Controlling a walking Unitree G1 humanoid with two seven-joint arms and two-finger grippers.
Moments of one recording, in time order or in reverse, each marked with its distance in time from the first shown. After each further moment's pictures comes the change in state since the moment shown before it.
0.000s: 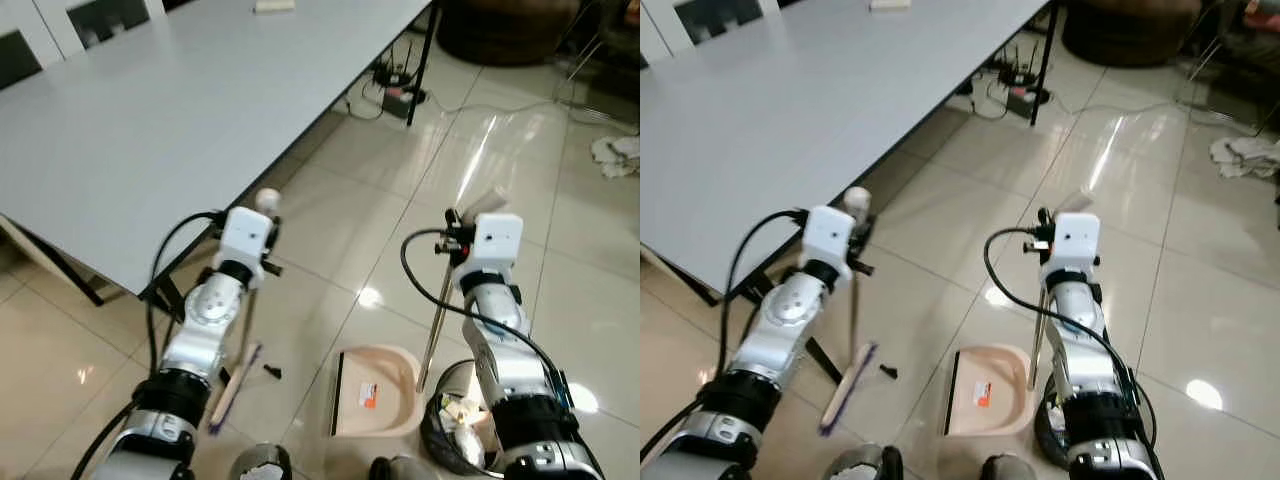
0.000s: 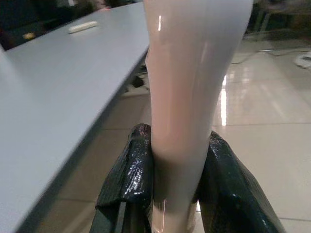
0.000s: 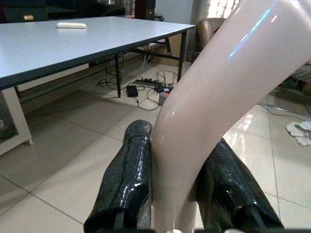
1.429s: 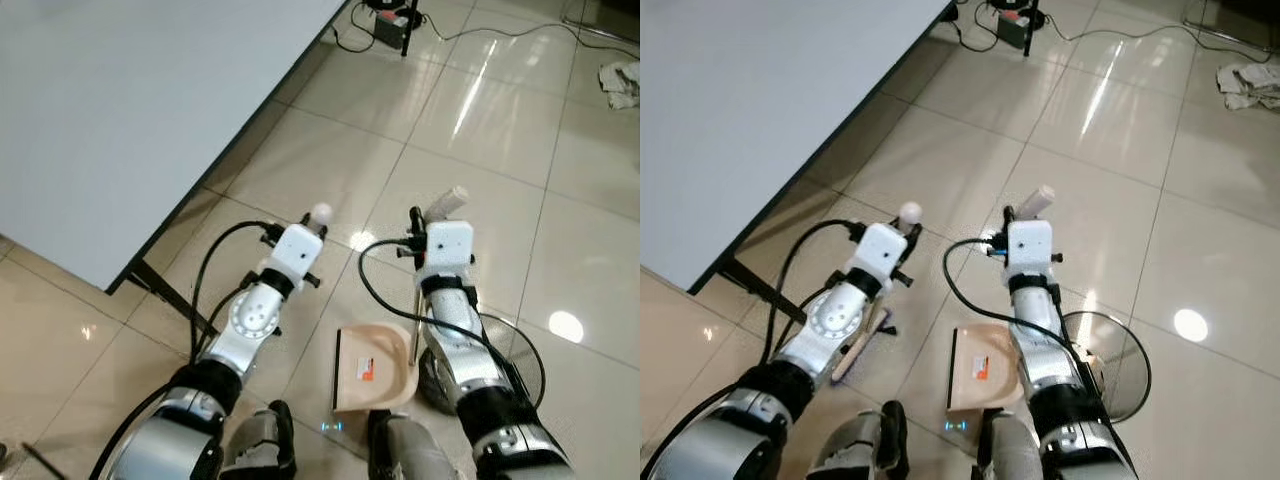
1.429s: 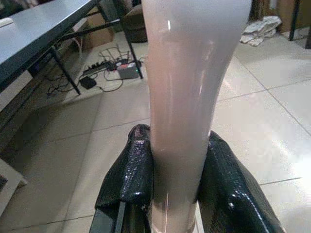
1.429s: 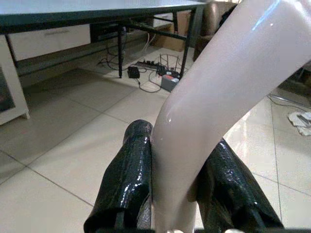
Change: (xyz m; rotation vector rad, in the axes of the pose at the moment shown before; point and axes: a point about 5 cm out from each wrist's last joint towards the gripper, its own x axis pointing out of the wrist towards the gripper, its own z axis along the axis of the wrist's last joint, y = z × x) left arm 0.014 -0.047 0.000 0.130 -0.124 -0.117; right arm -0.002 0.049 -0.009 -0.060 -0.110 0.054
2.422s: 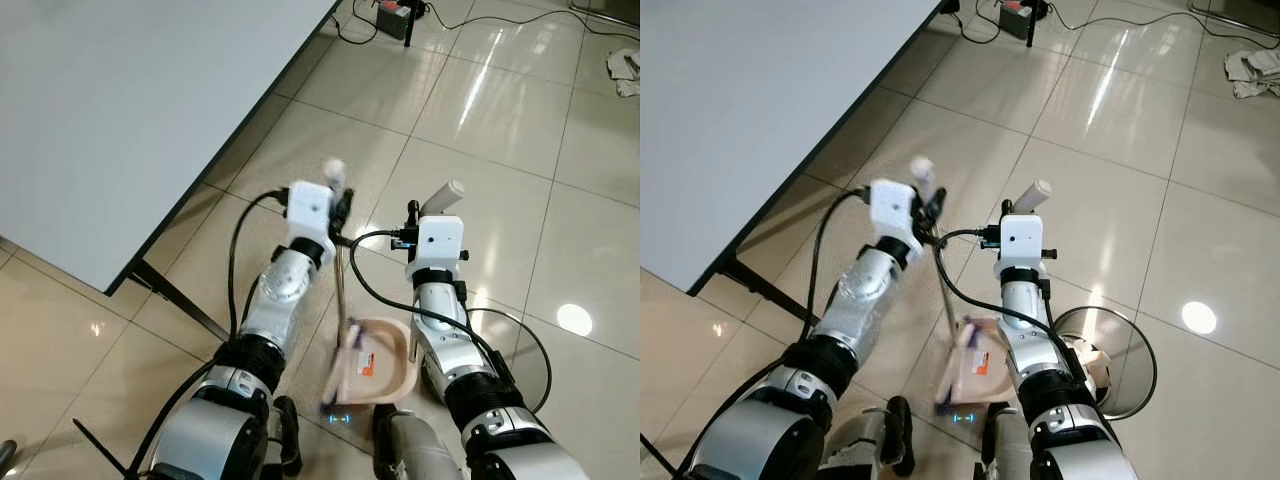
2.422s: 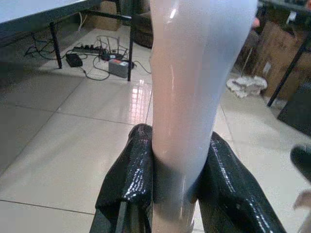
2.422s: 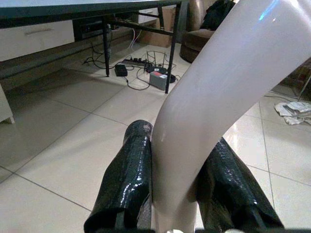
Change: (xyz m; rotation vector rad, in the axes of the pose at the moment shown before) left arm 0.039 -0.009 0.046 -0.453 -0.062 0.066; right arm 0.006 0.010 -0.002 0.014 0.005 -0.075
